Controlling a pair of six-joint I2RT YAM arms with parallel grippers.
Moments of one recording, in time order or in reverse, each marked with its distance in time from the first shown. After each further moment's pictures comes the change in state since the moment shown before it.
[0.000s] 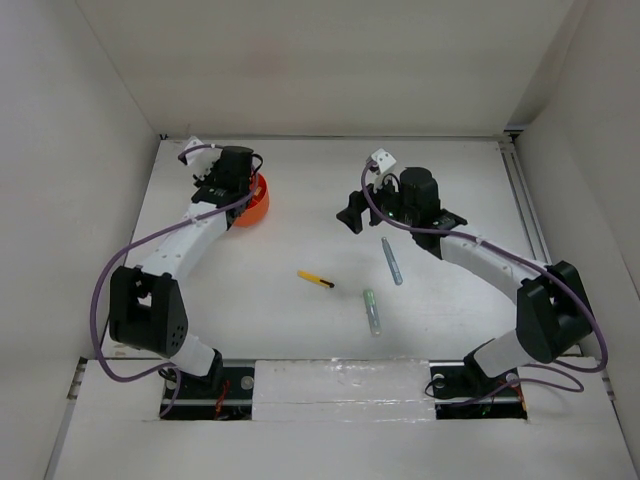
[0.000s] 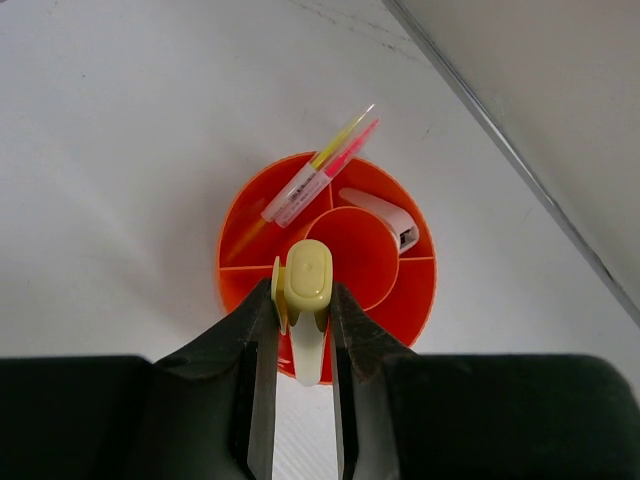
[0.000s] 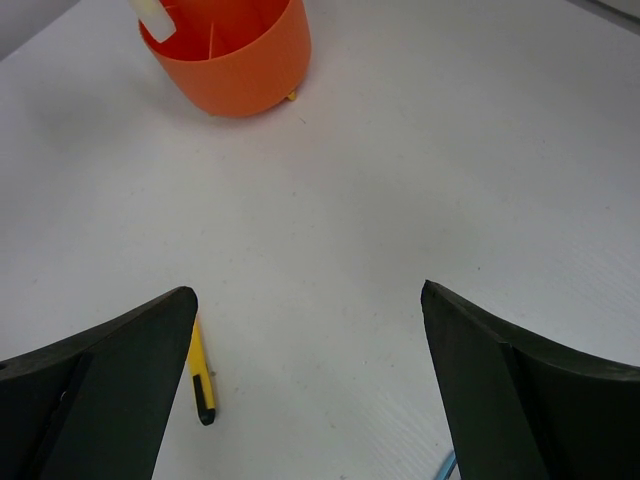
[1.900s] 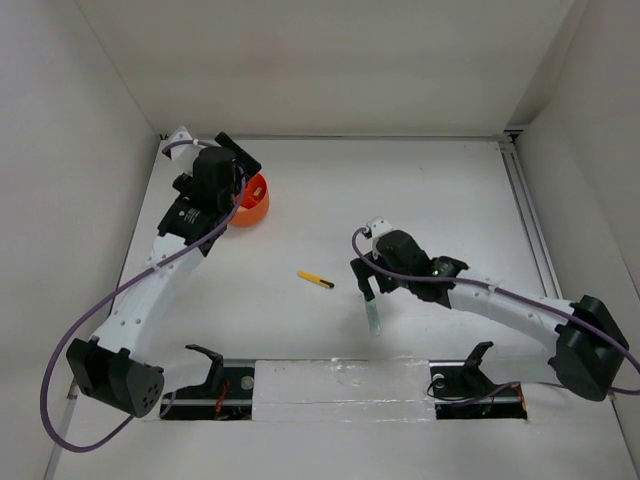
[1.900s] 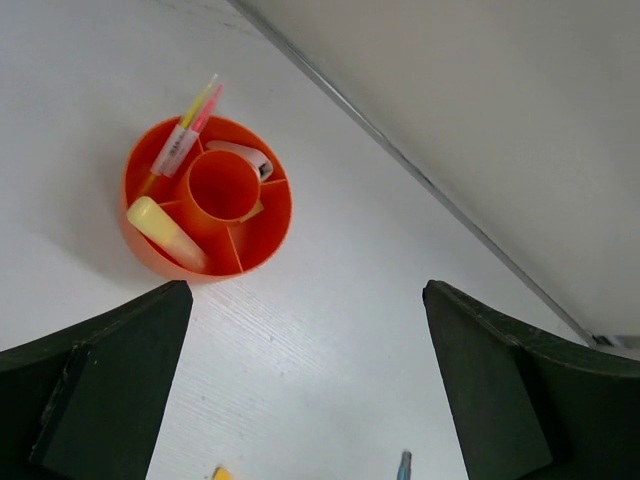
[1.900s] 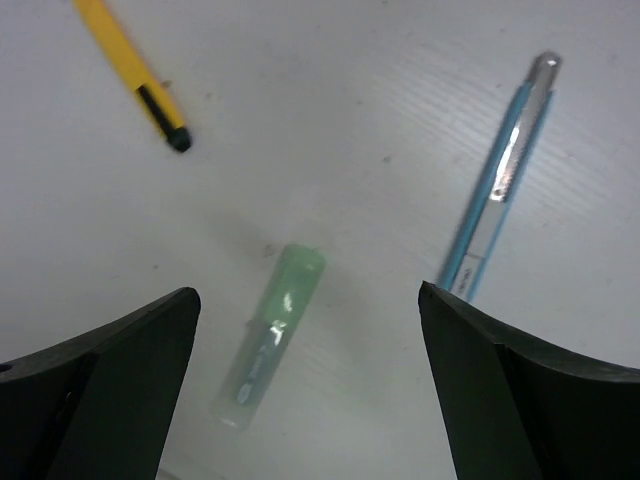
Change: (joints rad) left arm -0.072 -0.305 0.029 -0.120 0.199 0.033; right arm 0.275 -0.231 -0.229 -0.502 0.523 0.134
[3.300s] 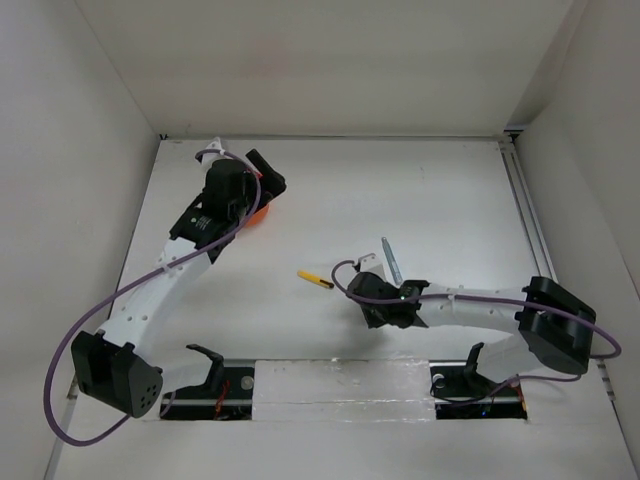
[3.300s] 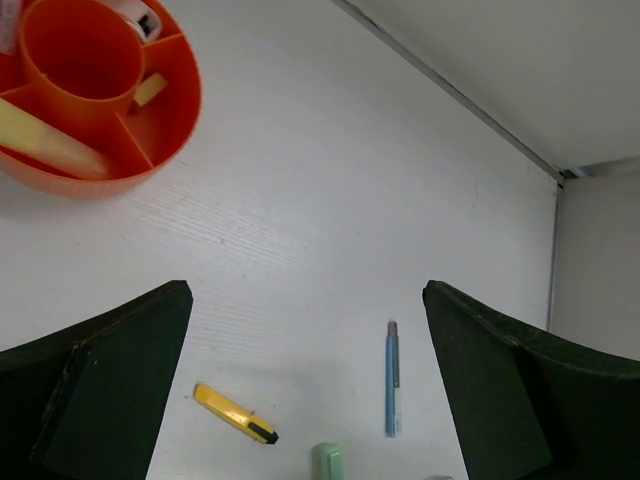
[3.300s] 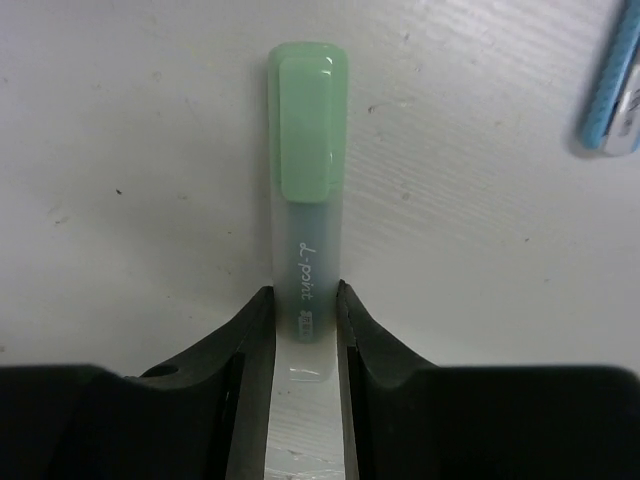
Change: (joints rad) left arm -0.050 -0.013 -0.111 0.058 0.294 0.033; right arm 0.293 0.163 -0.071 -0.100 0.192 0.442
